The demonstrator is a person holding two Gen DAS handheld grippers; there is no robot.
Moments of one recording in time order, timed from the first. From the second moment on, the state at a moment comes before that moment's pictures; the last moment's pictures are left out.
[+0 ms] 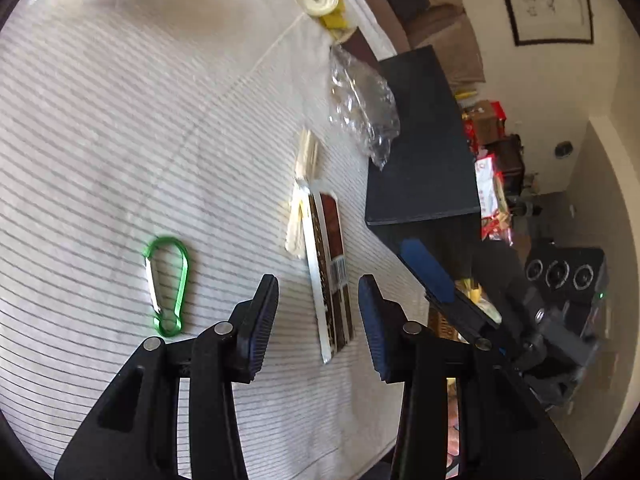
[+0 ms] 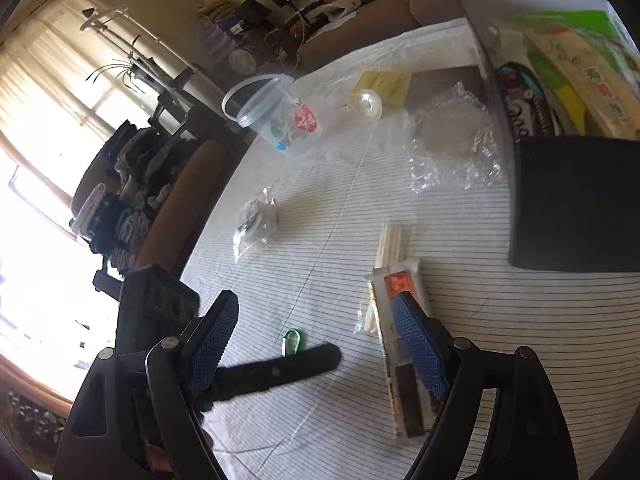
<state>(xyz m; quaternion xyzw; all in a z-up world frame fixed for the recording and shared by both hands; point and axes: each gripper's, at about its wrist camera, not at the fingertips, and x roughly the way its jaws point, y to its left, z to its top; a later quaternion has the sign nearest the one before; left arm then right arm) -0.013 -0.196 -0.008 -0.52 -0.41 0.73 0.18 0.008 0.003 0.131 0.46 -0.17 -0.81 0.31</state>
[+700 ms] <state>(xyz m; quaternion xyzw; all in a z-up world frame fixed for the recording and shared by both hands) -0.014 -0.195 0.009 -0.51 -0.36 0.77 0.15 0.071 -0.026 0.065 0.43 0.17 -0.85 0.25</state>
